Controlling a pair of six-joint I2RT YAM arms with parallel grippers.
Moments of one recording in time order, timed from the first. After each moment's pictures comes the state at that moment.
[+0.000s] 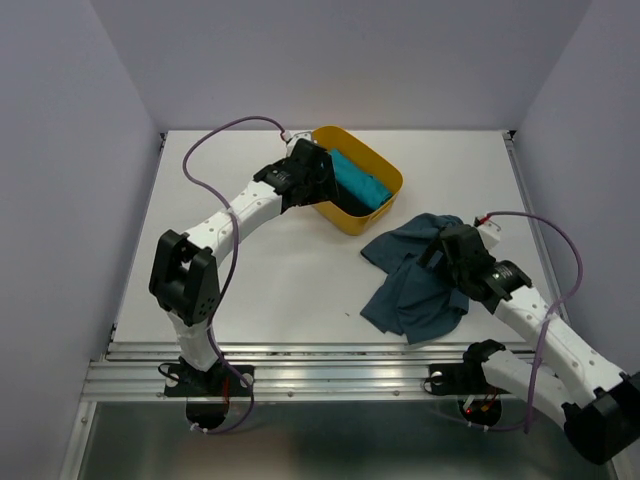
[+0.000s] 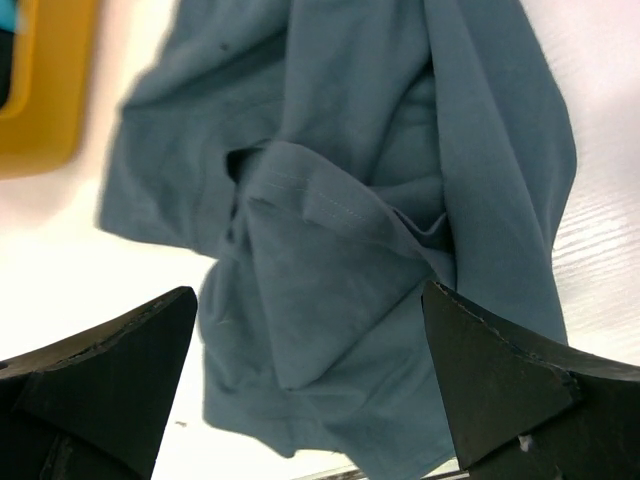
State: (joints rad) left arm -0.60 1.77 1.55 -0.58 -0.25 -0.63; right arm 0.46 0.85 0.72 -0.72 0.42 0.92
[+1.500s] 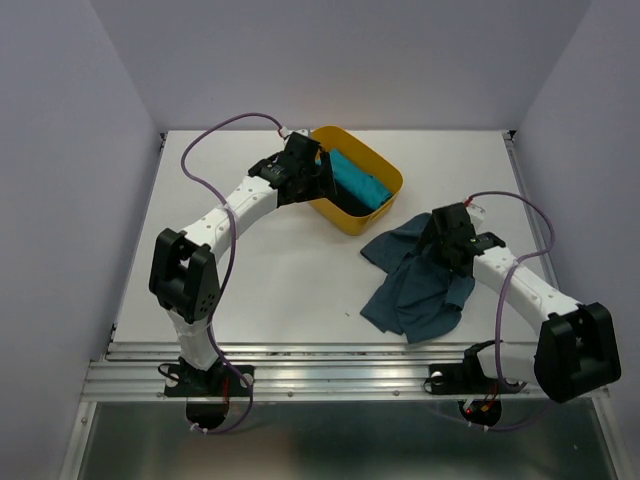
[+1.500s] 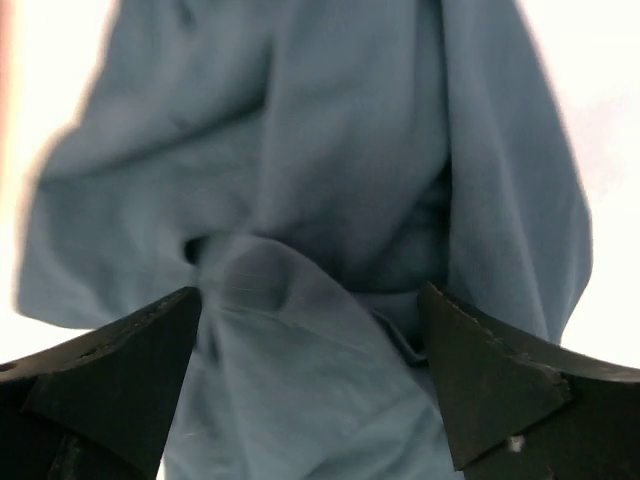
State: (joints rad) left arm -0.57 1.79 1.59 -0.61 -0.15 -0.61; right arm 0.31 1.22 0.80 -0.54 0.35 0.74
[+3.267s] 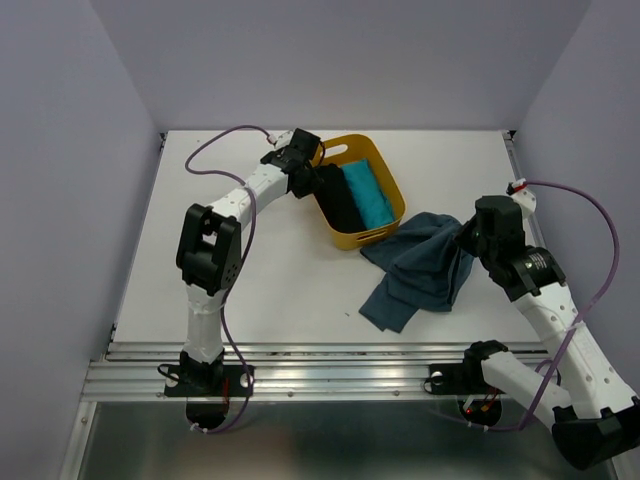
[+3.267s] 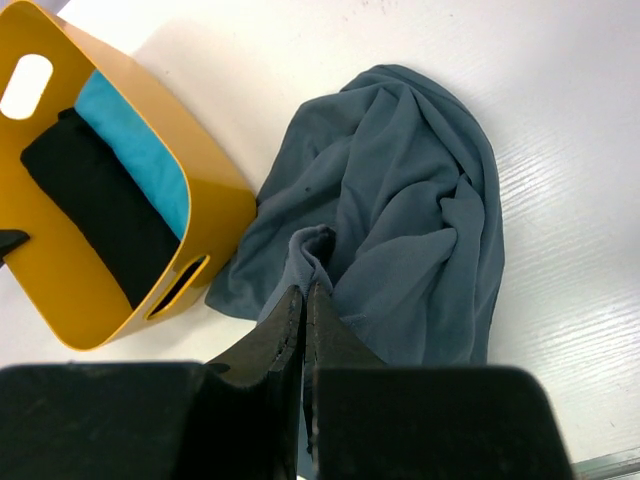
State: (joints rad) left arm -0.48 2.06 1.75 -0.60 -0.19 -0.88; right arm 0.31 0.87 0.98 -0.73 0.43 0.77
